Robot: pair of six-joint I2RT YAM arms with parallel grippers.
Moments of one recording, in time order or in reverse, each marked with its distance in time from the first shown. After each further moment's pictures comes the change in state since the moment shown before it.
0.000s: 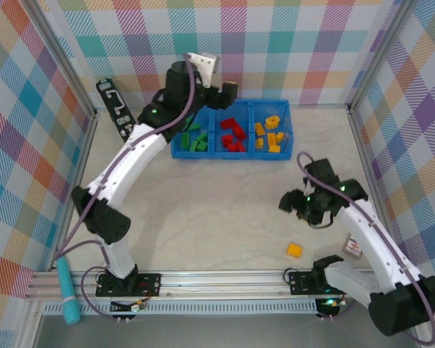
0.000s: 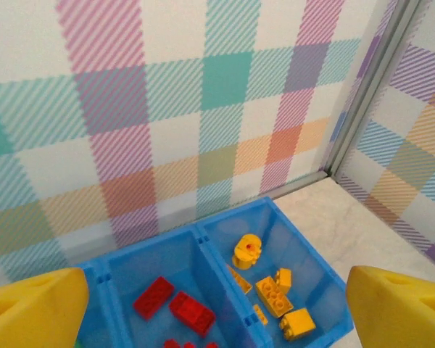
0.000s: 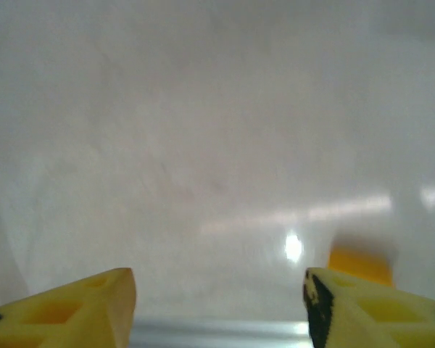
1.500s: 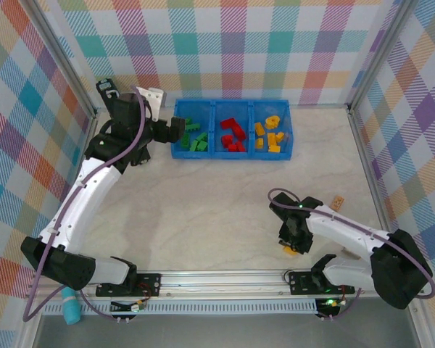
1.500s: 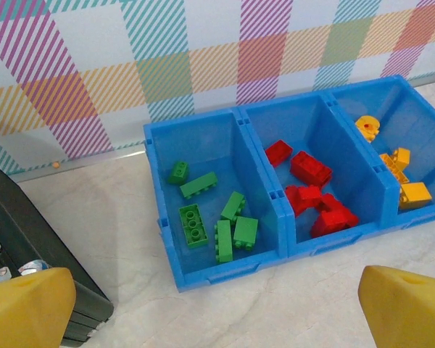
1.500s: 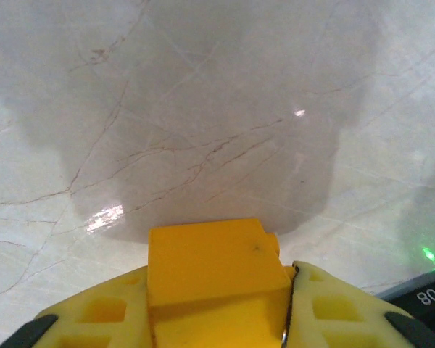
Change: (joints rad) left arm 0.204 -0.419 -0.467 -0.198 -0.038 0.061; right arm 0.332 0.197 -0.303 0.157 0.258 0.411
